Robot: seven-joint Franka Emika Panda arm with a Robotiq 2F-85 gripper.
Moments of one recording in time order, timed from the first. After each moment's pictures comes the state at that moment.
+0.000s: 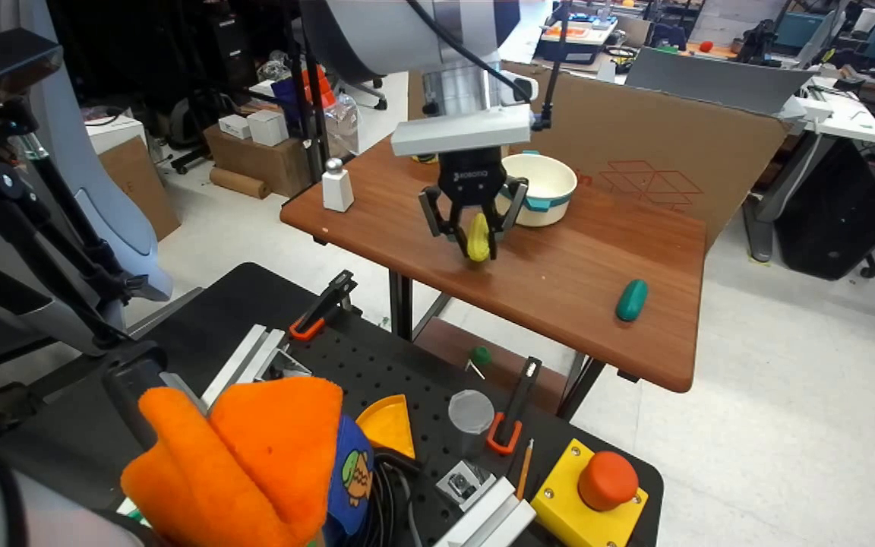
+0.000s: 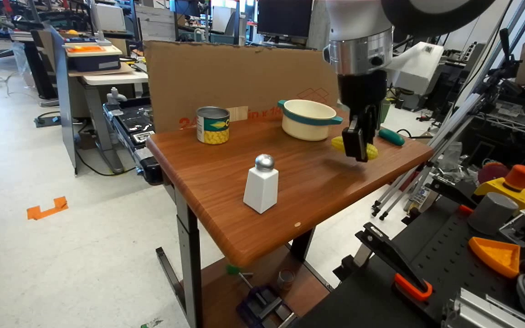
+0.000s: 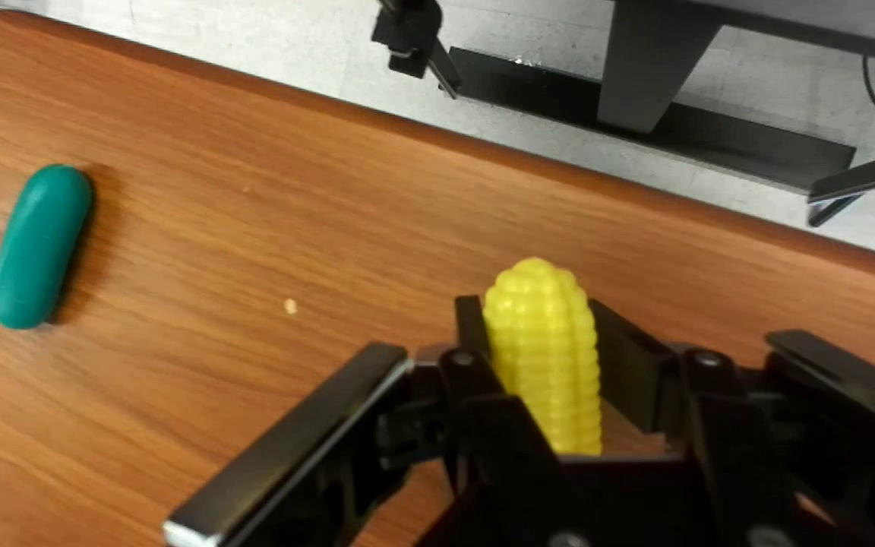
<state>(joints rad) 0.16 0.36 -0.02 -2.29 -0.47 2.37 0.18</state>
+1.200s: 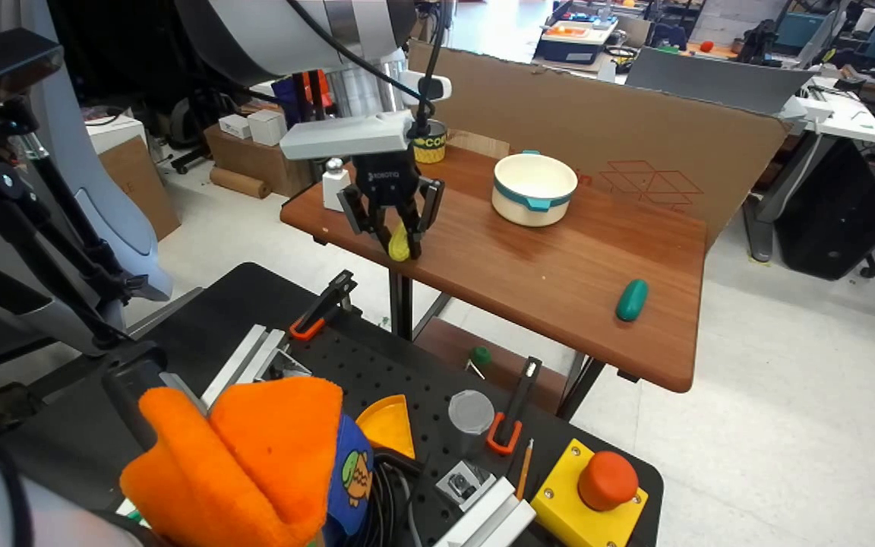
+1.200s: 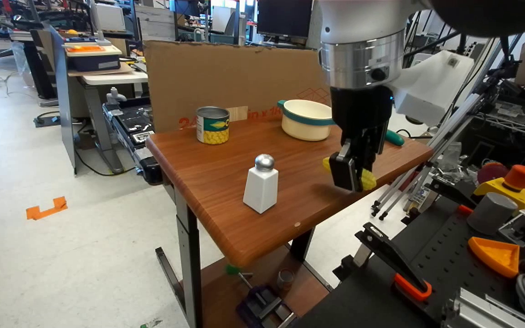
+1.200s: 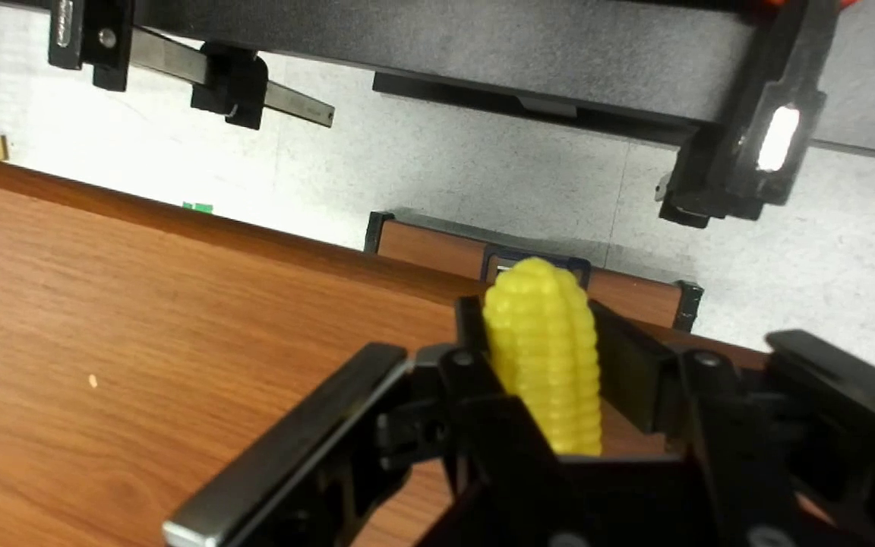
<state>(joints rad) 0.27 0.29 0.05 -2.42 -0.44 2.42 0.45</state>
